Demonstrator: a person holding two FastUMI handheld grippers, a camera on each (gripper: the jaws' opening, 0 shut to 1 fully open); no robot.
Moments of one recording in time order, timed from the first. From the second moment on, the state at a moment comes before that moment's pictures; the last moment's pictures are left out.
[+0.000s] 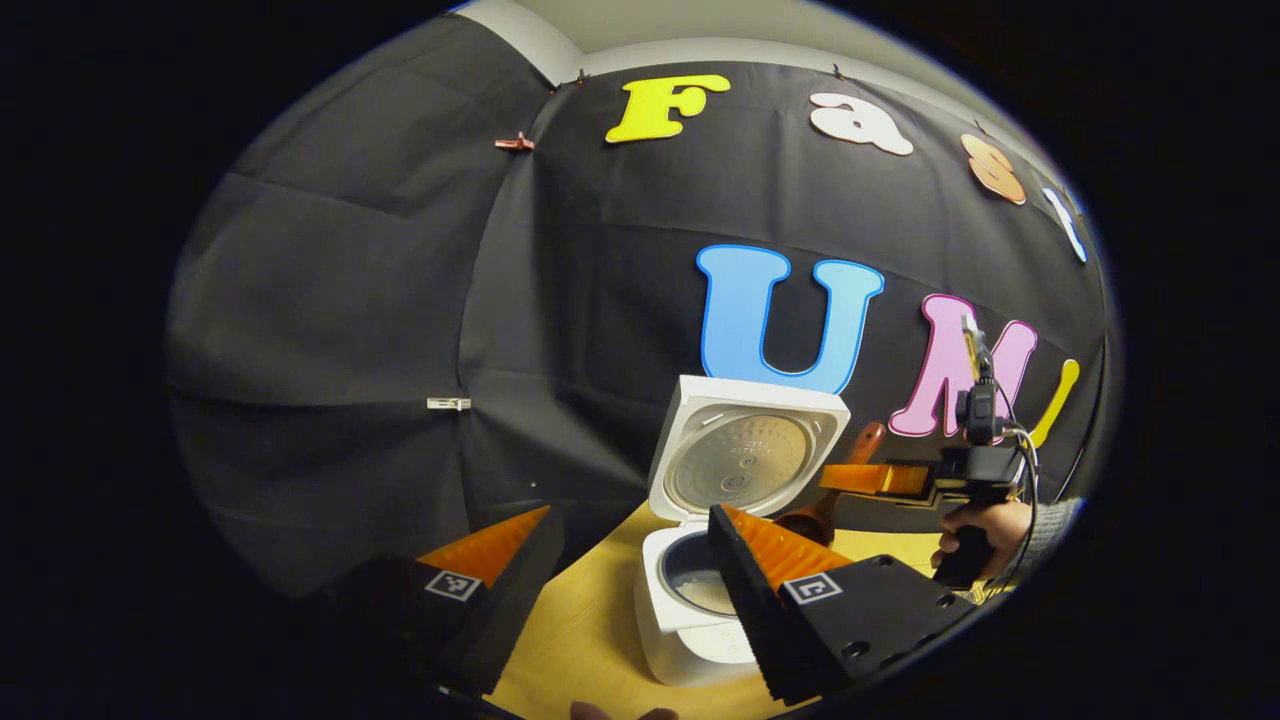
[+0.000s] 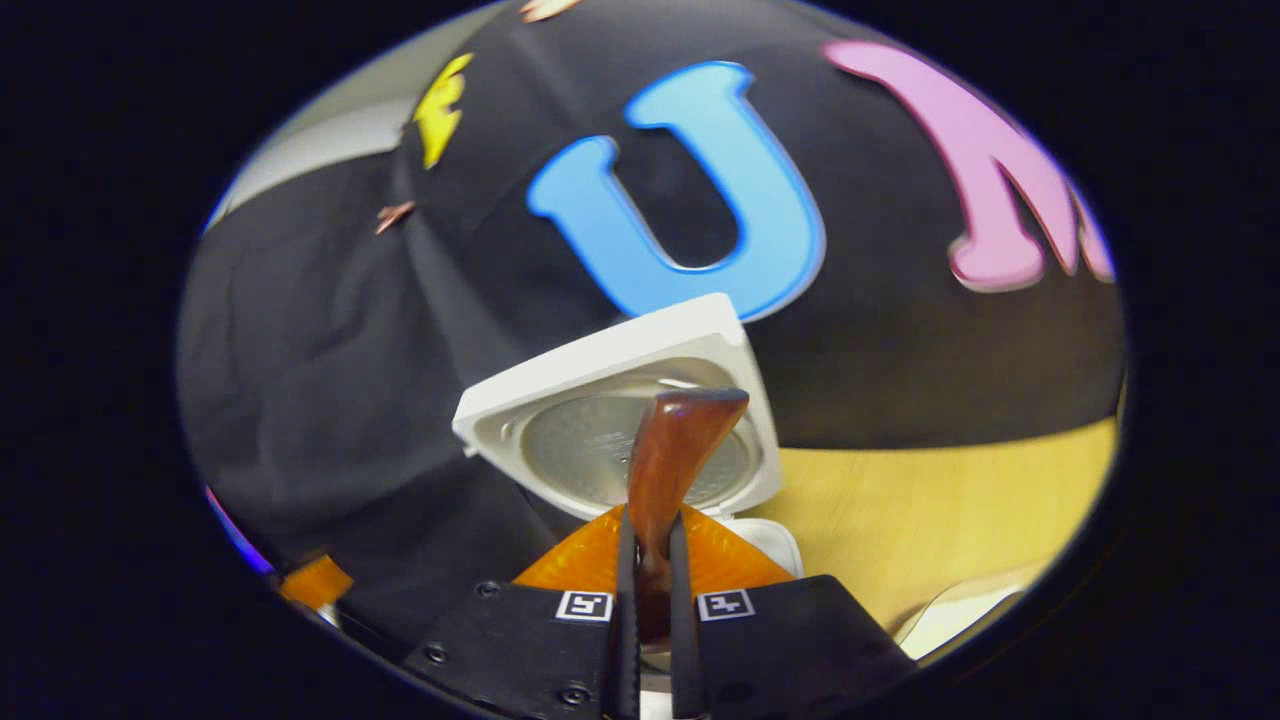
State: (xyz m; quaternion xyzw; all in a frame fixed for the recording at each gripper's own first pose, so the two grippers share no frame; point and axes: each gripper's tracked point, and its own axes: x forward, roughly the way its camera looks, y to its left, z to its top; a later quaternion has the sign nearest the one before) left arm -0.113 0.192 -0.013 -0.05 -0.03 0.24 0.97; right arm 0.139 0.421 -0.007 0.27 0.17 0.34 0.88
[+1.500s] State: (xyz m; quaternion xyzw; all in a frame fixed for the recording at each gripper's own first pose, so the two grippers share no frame) left arm 0.019 0.051 0.016 -0.01 0.00 0.10 0.99; right arm 0.096 -0.104 -0.139 0.31 0.13 0.04 0.94
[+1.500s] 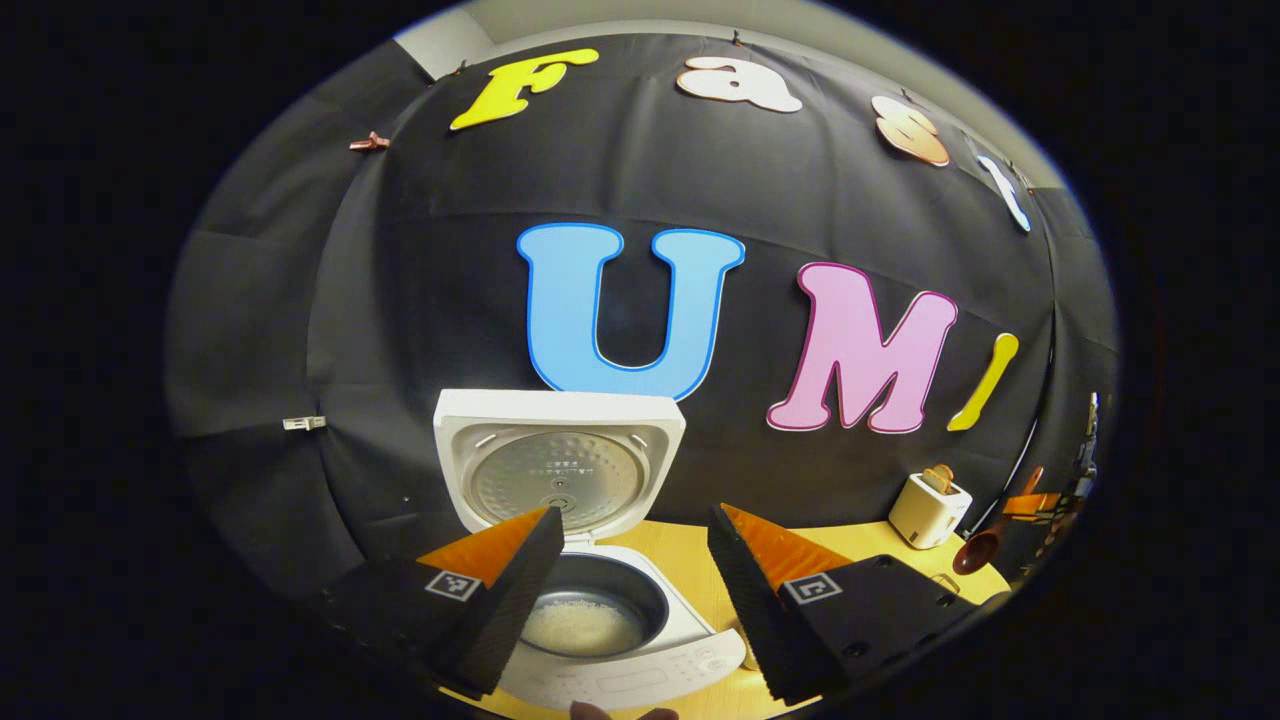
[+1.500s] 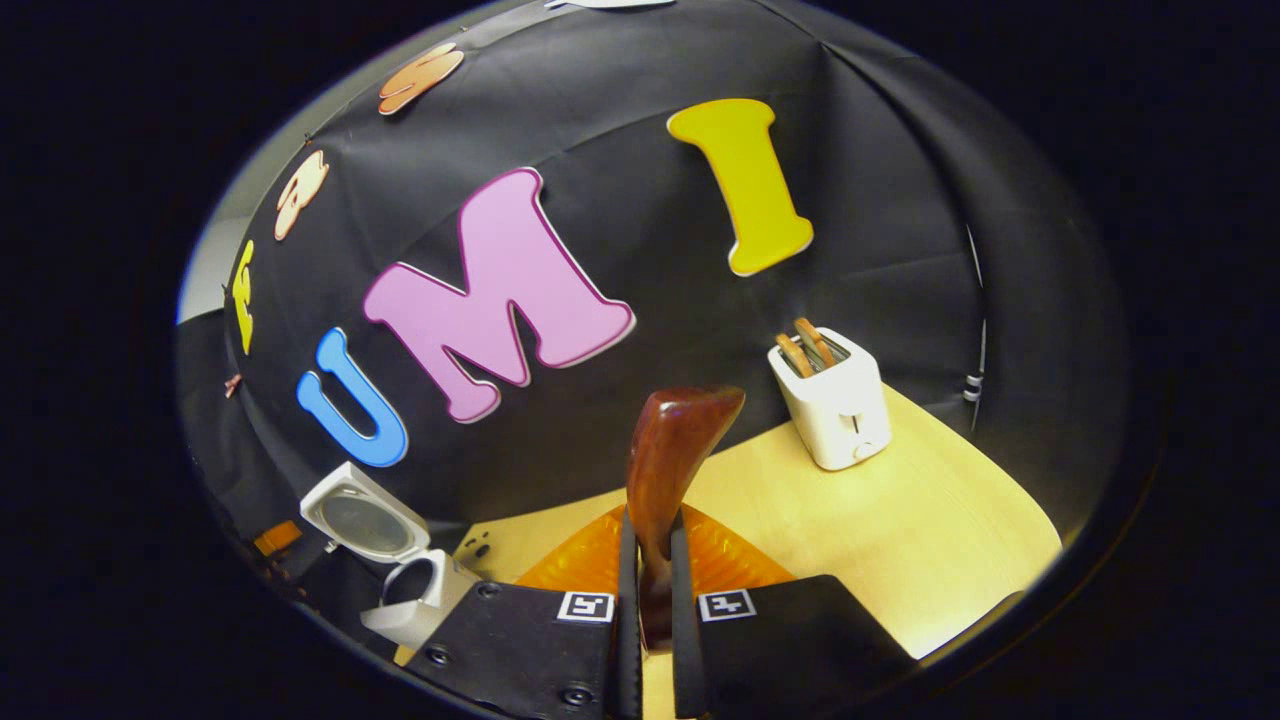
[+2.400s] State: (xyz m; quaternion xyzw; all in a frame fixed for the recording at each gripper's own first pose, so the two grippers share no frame) left arm 0.032 0.036 0.013 0.00 0.02 0.11 0.99; right arm 0.124 -0.088 -0.264 0.27 0.23 0.04 0.93
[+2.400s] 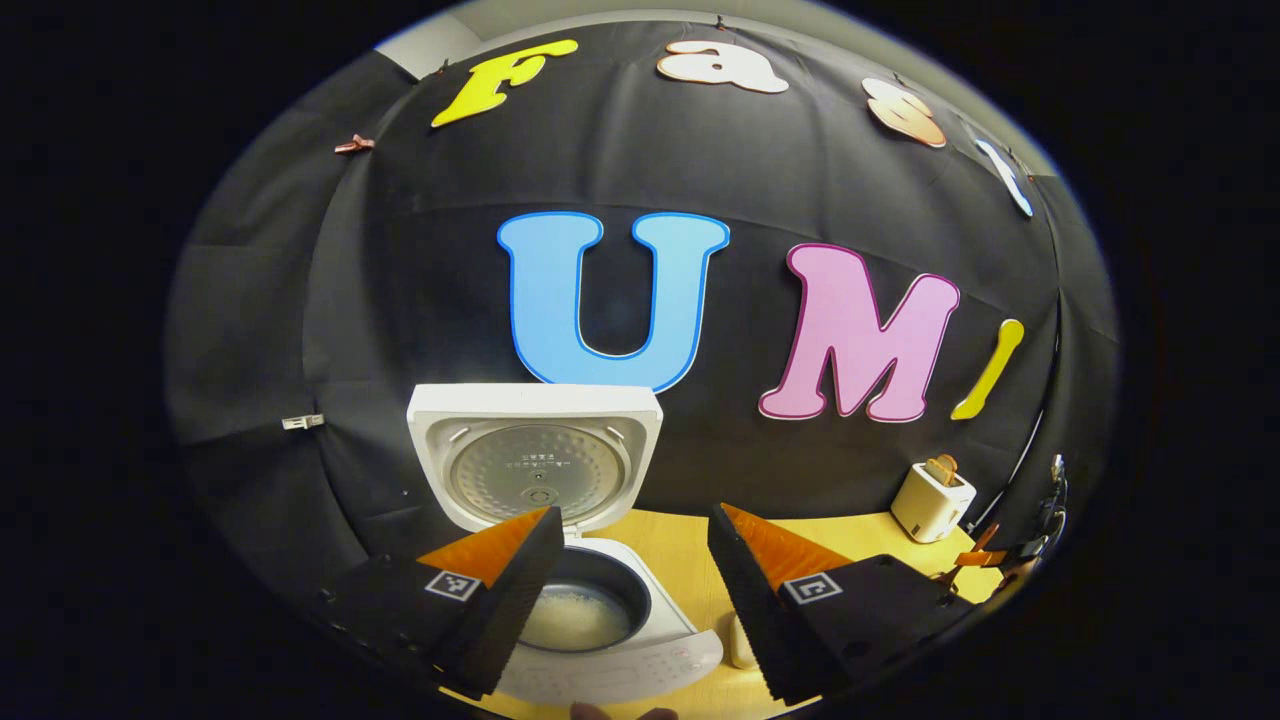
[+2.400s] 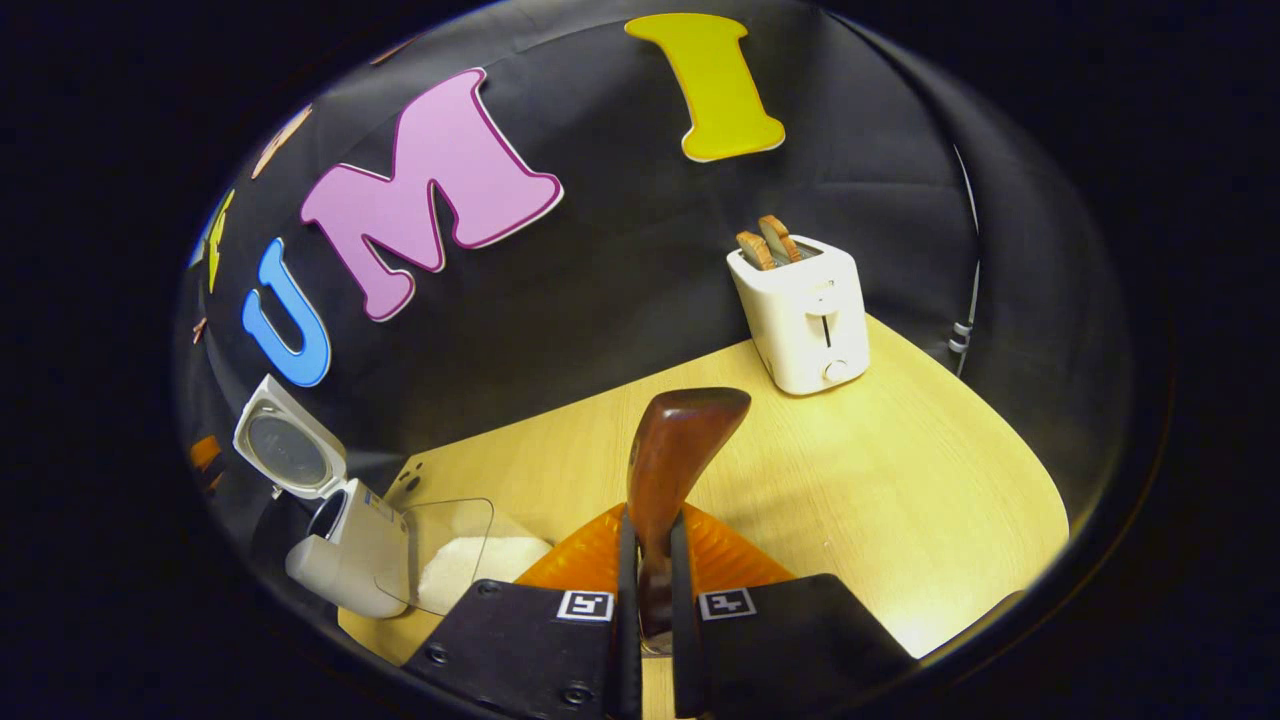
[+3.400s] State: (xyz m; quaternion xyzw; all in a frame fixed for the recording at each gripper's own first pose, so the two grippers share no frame) left arm 0.034 0.050 0.040 -0.02 -0.02 0.11 0.99; right arm 0.099 -0.126 -0.232 0.28 0.19 -0.05 0.94
